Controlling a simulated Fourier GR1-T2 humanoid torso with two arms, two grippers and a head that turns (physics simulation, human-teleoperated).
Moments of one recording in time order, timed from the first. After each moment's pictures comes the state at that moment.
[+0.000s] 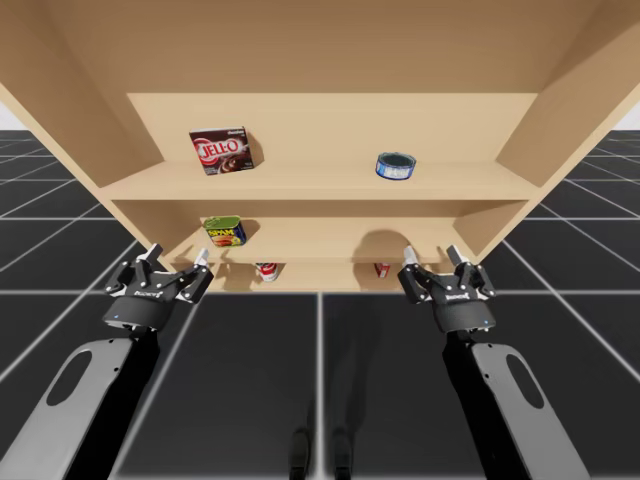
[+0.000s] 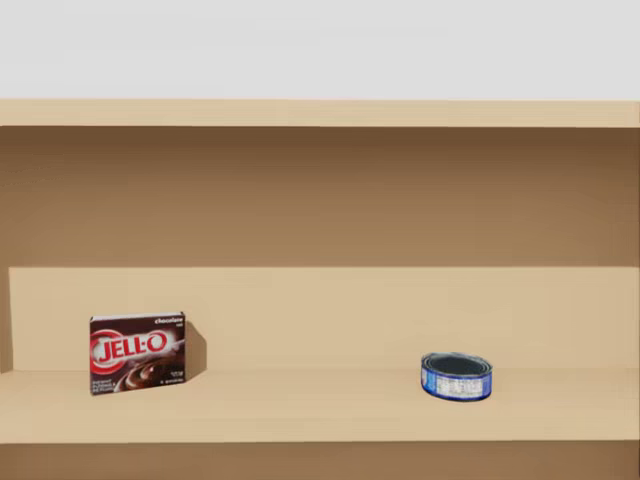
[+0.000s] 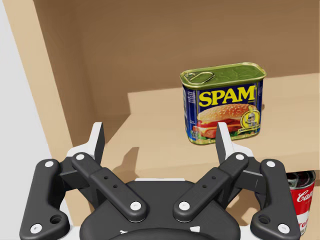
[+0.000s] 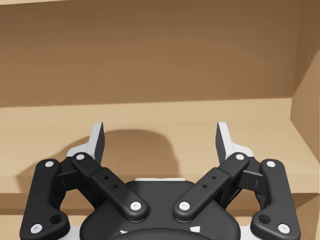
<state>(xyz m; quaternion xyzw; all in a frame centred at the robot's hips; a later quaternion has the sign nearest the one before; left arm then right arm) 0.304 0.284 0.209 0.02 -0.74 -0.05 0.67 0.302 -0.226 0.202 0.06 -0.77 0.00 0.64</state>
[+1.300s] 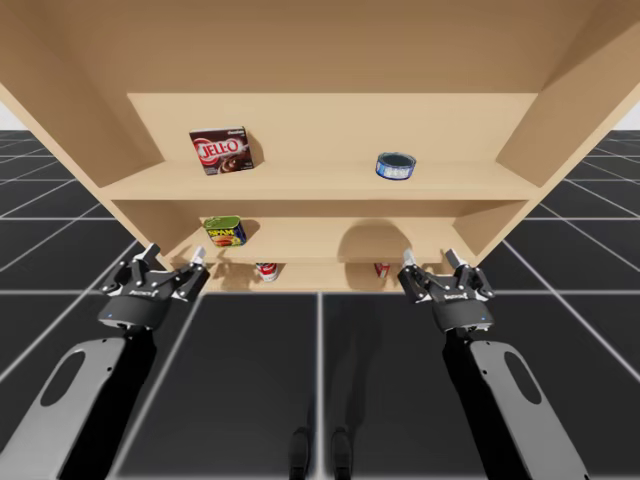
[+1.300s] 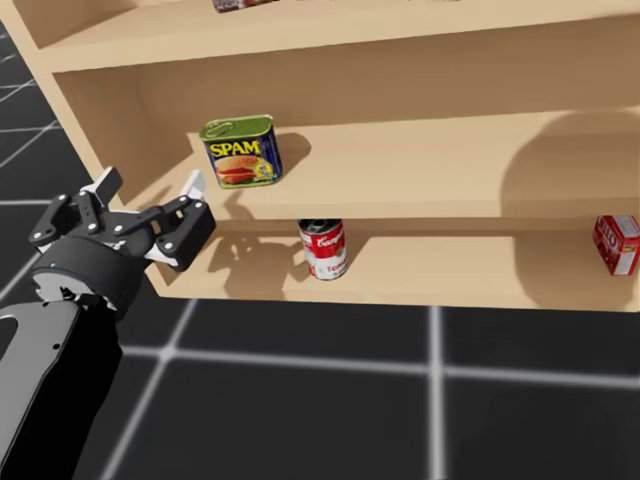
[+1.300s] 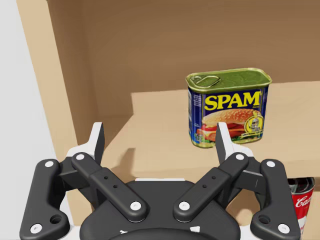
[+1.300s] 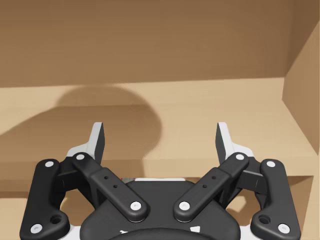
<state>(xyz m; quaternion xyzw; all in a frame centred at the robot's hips) 0.304 0.288 0.212 0.00 -0.74 -0.03 0.67 0.305 -0.230 0.198 0.04 -0.74 0.00 0.67</state>
